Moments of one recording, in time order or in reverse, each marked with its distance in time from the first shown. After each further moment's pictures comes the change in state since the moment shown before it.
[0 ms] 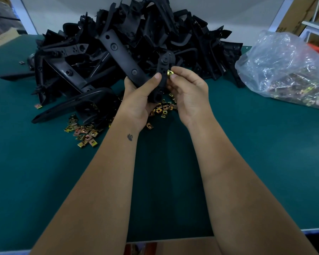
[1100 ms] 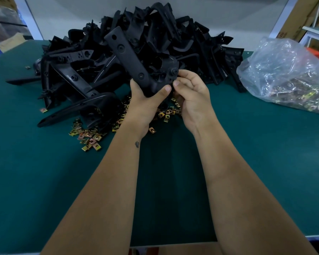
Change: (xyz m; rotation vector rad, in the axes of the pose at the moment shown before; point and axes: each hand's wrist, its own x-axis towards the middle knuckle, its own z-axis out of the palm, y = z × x) left_hand -0.007 -0.002 0.001 0.389 -0.036 0.111; right_hand 0.000 -0.001 -0.002 -0.104 -0.059 -0.019
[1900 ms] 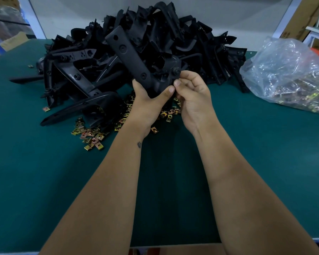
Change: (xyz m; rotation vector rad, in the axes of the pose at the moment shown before) left_hand 0.000 0.001 0.001 0.038 -0.004 -0.030; right_hand -0.003 0.001 0.006 0.010 0.000 -0.041
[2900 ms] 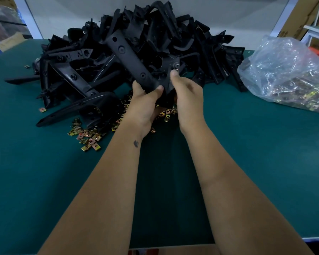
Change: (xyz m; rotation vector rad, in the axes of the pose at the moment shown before) left_hand 0.004 0.000 0.003 -0.209 0.017 -0.094; right_hand -0.004 0.004 0.013 -0.331 0.135 -0.064
